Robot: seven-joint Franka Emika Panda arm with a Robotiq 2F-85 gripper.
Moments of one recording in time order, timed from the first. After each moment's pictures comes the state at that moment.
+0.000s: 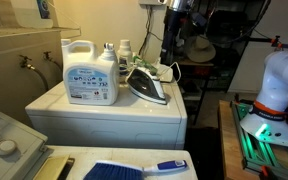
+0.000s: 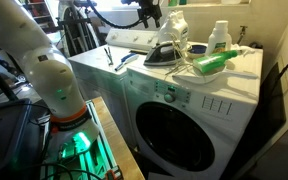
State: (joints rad) arm 0.13 -0.30 0.22 -2.20 -0.11 2.11 0.21
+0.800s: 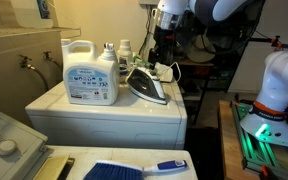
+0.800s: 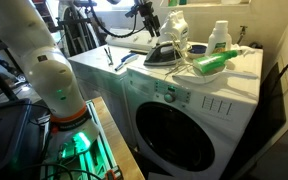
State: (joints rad) arm 0.12 -0.14 0.31 -2.15 -0.34 2.16 0.66
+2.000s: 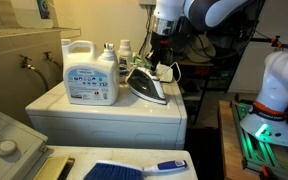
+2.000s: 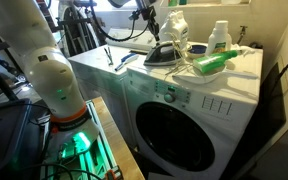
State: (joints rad) arm 0.13 -0.09 0.29 -2.14 -0.35 2.18 0.82
